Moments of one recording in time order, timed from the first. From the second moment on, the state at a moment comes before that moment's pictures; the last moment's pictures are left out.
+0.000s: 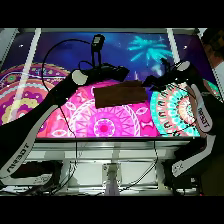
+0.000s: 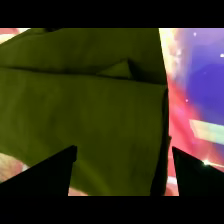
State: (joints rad) left arm -0.56 -1.46 1.35 0.71 -0.42 -1.06; right arm -0.07 -1.80 1.50 -0.93 1.21 1.36
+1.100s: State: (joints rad) left arm -0.52 -1.46 1.35 0.73 -0.43 -1.06; right arm 0.08 -1.82 1.64 -0.85 1.08 1.37
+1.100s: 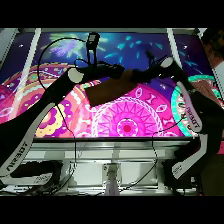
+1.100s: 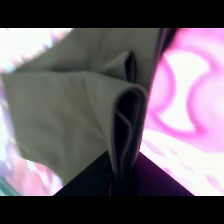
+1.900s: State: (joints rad) left arm -0.49 -1.35 1.35 0.73 -0.43 -1.05; right arm -0.59 -1.37 1.75 -1.45 1.31 1.80
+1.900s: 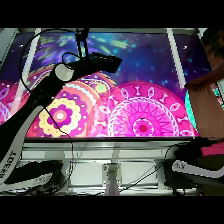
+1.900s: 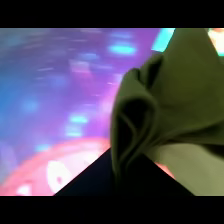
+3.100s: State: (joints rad) left arm -0.48 -1.33 1.35 0.73 -0.44 -1.05; right arm -0.67 -1.31 1.75 -1.43 1.42 1.72
